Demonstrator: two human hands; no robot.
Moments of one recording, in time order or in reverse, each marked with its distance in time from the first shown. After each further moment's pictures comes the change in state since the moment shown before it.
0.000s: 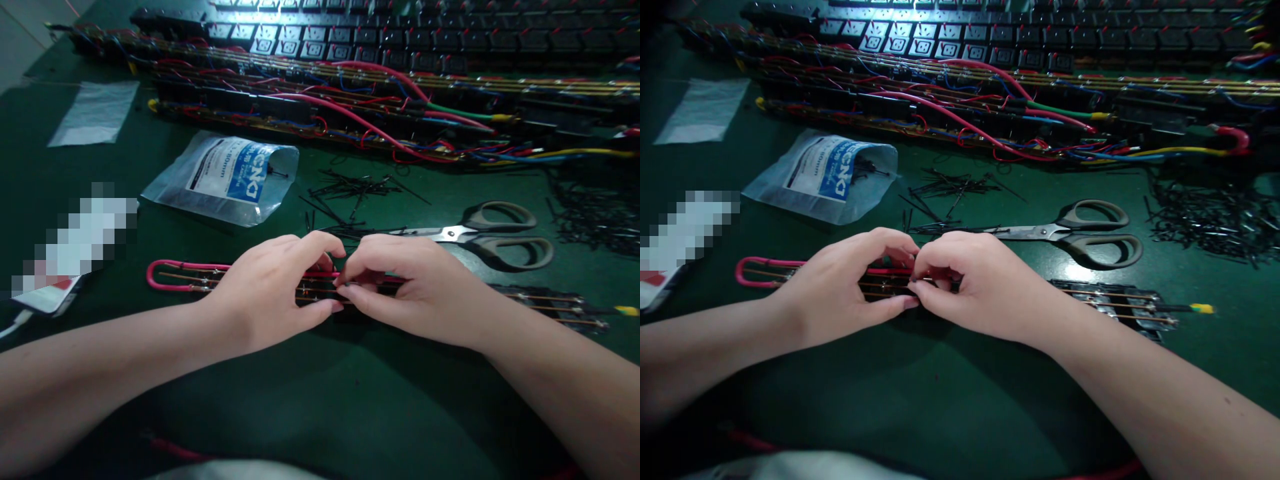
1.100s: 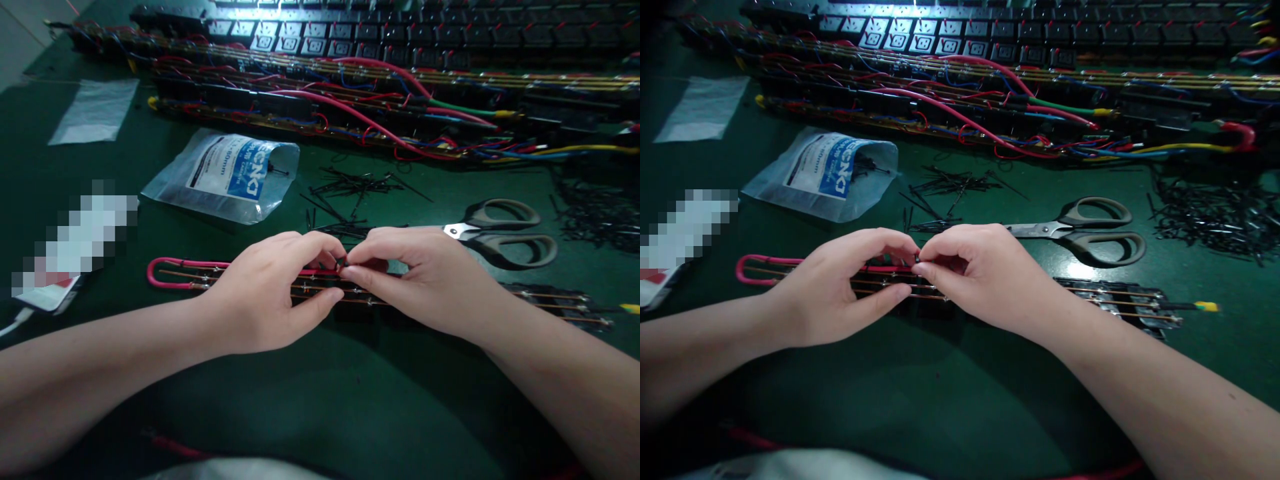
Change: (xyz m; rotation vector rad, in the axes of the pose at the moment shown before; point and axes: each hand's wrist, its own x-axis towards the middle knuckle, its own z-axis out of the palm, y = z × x) left_hand -0.004 0.000 -0.001 -0.064 0.044 0.063; right_hand 0.001 0.002 0.001 -0.028 0.115 0.054
